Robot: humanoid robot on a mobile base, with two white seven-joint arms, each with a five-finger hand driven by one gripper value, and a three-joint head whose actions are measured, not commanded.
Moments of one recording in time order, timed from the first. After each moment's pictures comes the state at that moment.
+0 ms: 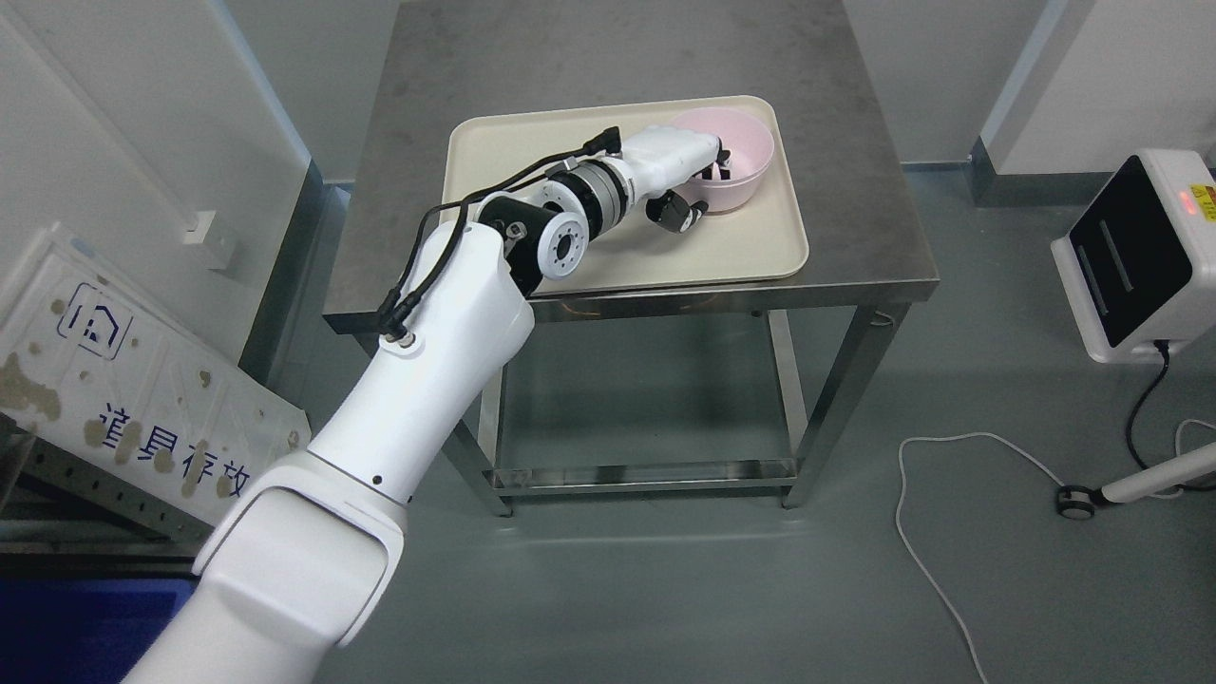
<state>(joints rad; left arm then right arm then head) -1.09 0.00 -0.64 -0.92 -0.77 -0.07 -0.43 0.05 0.00 0.00 -0.05 0.00 -0.19 0.00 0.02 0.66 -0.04</state>
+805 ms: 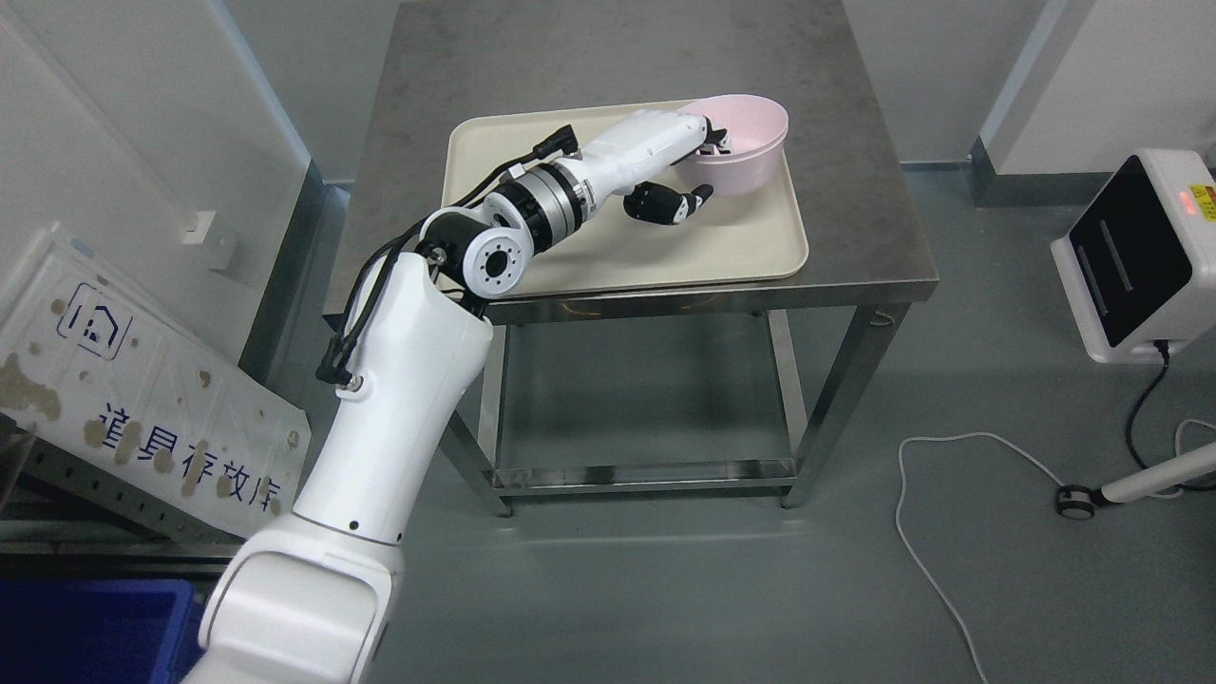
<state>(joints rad) -0.90 0.00 -0.34 -1.12 -0.76 -0.34 -0.50 0.05 0.00 0.00 -0.05 0.00 -0.19 0.00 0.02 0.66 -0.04</state>
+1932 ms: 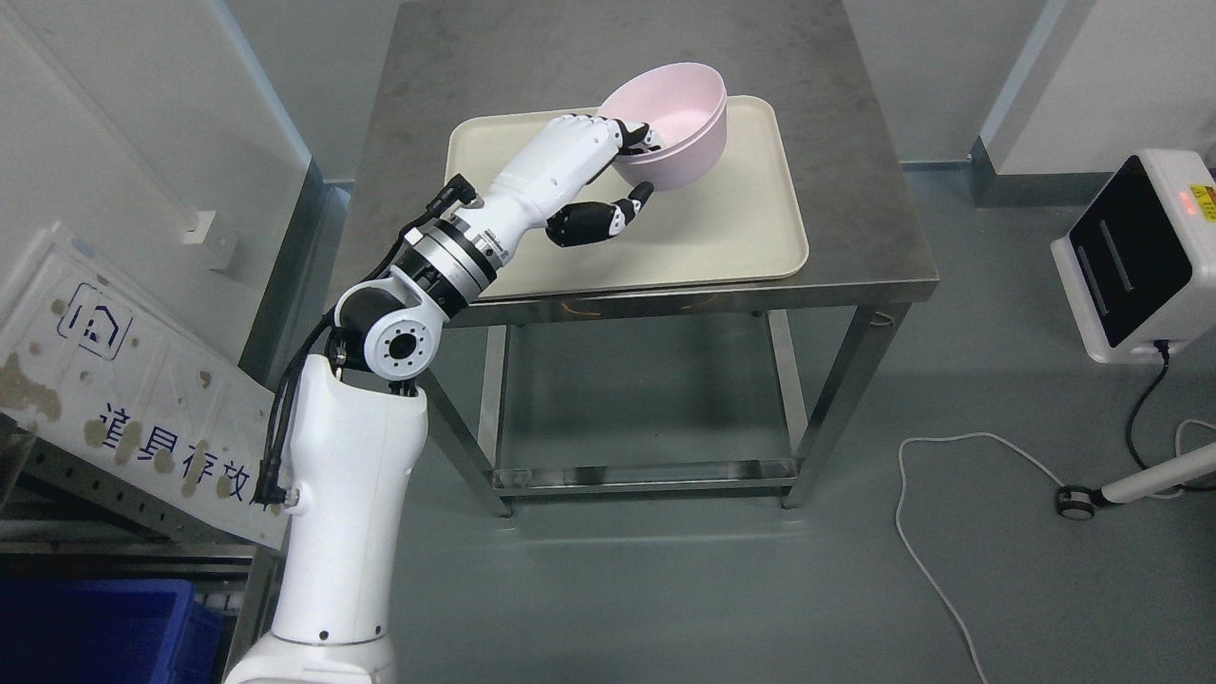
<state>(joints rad) -0.67 0.00 -0.09 -1.43 -0.75 -0.44 -0.50 0.05 0.00 0.00 -0.05 0.00 -0.19 0.00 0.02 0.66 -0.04</state>
